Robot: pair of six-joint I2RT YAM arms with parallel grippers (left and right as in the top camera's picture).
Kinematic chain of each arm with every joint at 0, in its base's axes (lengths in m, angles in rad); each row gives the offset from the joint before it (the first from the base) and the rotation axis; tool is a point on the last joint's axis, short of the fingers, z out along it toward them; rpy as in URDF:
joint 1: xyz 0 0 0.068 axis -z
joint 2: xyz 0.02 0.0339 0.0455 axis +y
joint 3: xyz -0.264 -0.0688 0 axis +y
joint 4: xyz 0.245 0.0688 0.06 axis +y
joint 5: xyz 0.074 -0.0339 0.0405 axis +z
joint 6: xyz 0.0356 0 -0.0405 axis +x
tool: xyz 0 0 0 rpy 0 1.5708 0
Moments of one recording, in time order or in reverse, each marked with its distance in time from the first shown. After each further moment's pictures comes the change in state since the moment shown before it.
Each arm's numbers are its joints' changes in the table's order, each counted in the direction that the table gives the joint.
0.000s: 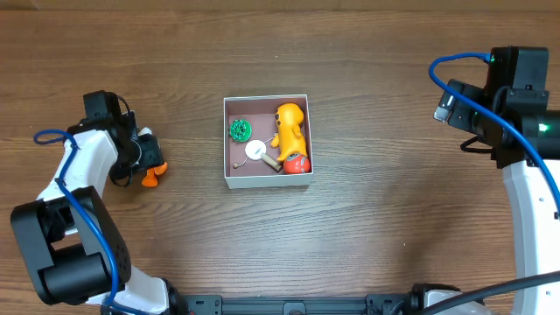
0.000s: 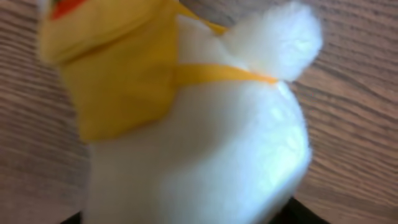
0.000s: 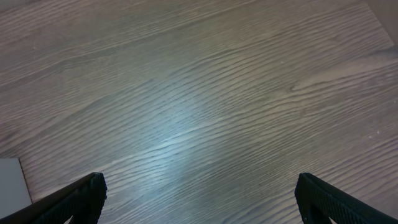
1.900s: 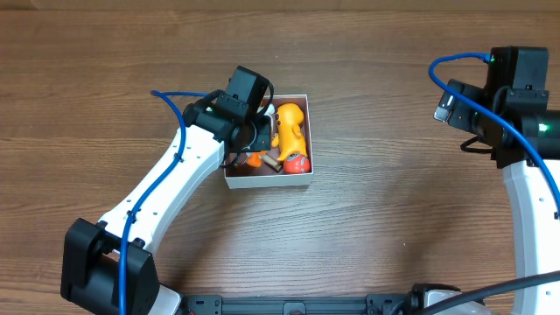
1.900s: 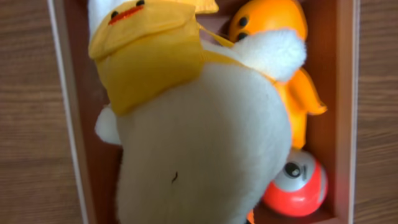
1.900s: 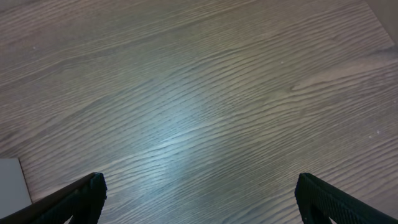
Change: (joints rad) left arm 0.734 -0.095 -0.235 0.122 0.053 -0.380; right arm 0.000 0.000 0.000 0.000 0.000 0.000
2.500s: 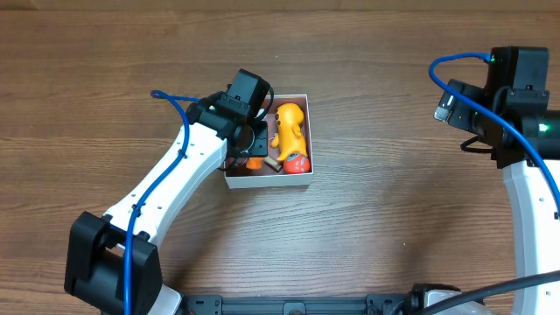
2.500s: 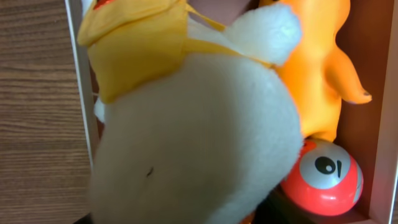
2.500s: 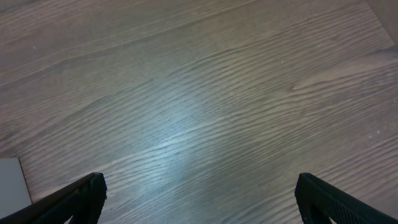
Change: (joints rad) left arm 0.000 0.026 0.000 0.051 0.029 -0.007; right arm 0.000 0.000 0.000 0.000 0.000 0.000
